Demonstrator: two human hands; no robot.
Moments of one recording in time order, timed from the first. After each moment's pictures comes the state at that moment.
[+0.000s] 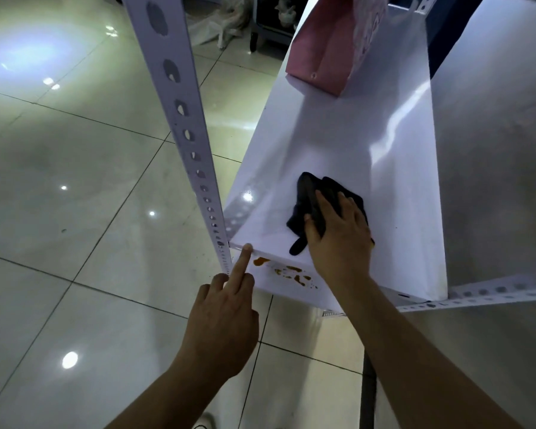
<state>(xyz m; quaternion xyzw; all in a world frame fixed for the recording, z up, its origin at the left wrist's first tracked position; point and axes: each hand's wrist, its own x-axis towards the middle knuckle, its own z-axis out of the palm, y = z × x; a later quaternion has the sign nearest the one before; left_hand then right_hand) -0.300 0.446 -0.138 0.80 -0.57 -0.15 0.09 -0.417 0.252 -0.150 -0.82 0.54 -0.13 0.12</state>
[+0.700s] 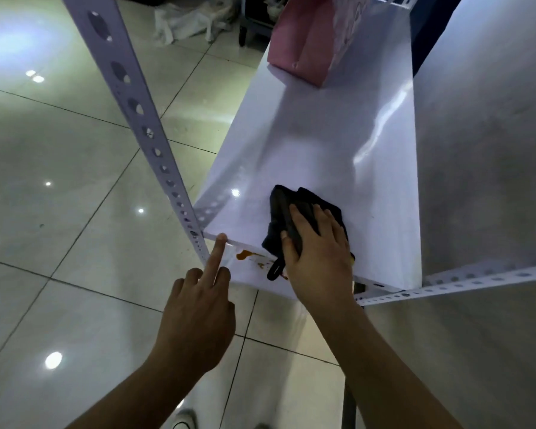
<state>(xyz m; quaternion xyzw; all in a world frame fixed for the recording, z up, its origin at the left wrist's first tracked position) -0.313 0.446 -0.150 0.82 -0.56 -0.11 0.08 -0.443 0.294 -0.138 -0.83 0.53 -0.11 0.16</state>
